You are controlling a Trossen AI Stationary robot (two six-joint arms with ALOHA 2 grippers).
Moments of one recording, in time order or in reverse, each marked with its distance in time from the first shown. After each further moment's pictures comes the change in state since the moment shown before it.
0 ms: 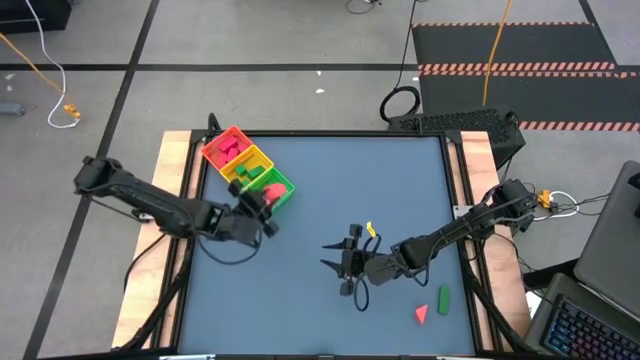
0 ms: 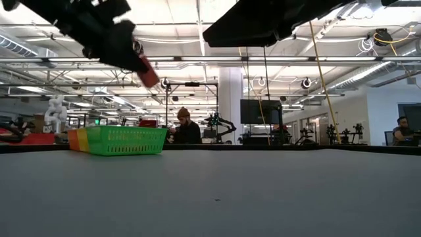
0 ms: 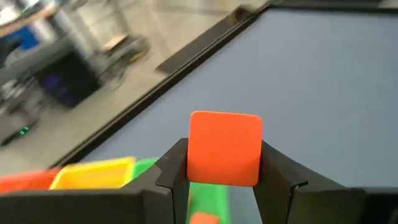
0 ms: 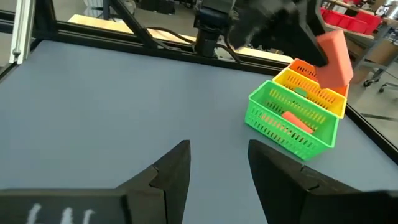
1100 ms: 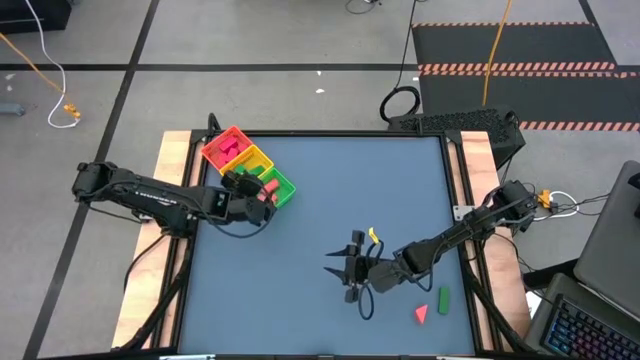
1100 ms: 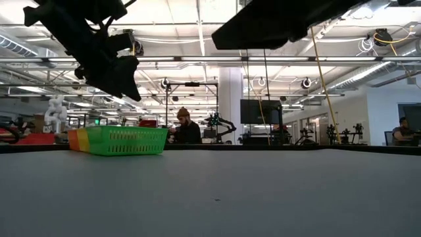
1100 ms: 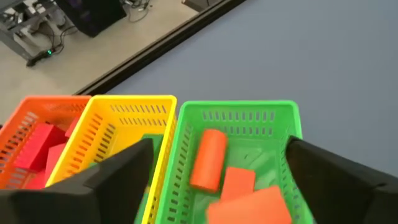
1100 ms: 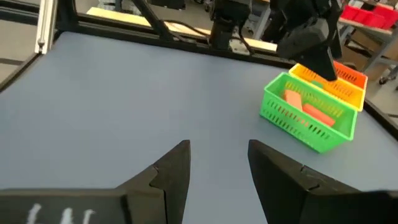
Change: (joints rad) left arm 0.222 0.004 0.000 -0.251 0.165 -0.211; right arm 0.041 0.000 -0.023 -0.008 -0.005 0.034
